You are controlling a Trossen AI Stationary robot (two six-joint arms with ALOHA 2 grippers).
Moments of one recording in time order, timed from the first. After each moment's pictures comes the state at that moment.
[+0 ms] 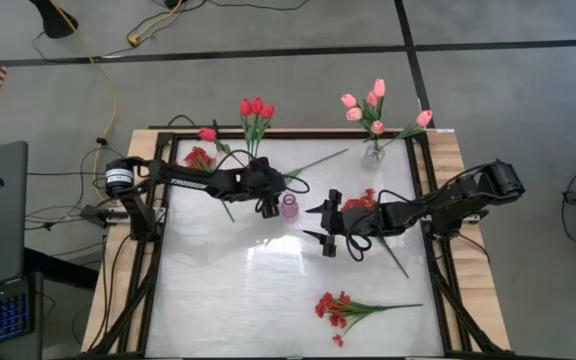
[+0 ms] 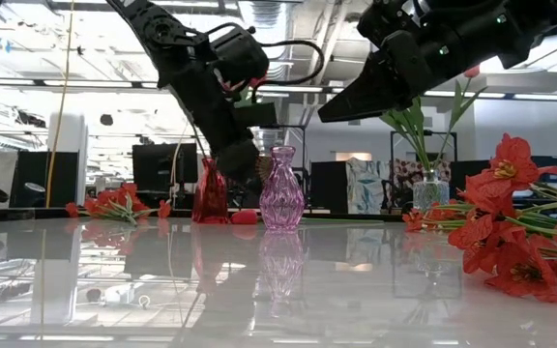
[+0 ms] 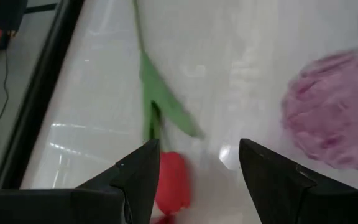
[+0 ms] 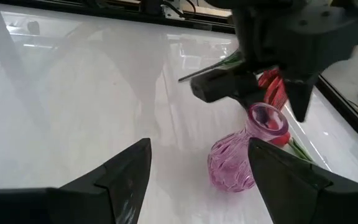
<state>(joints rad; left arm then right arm) 0.22 1.75 1.01 -0.14 -0.32 0.19 0.17 1.46 0.67 0.37 0.37 -0.03</state>
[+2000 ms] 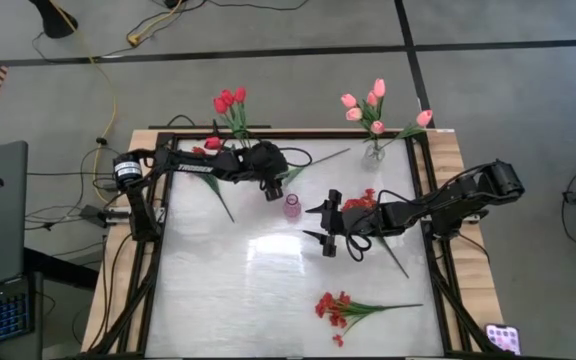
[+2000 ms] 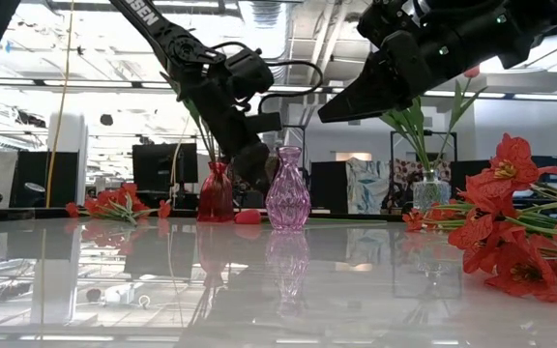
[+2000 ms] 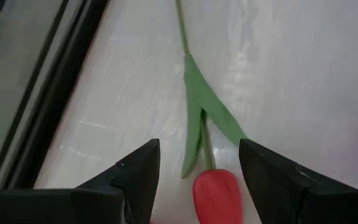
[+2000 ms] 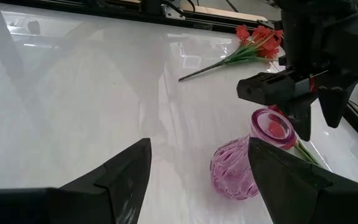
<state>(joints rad) 0.38 1.82 1.12 -0.16 -0.18 0.22 0.17 1.46 0.67 0.37 0.37 -0.03</state>
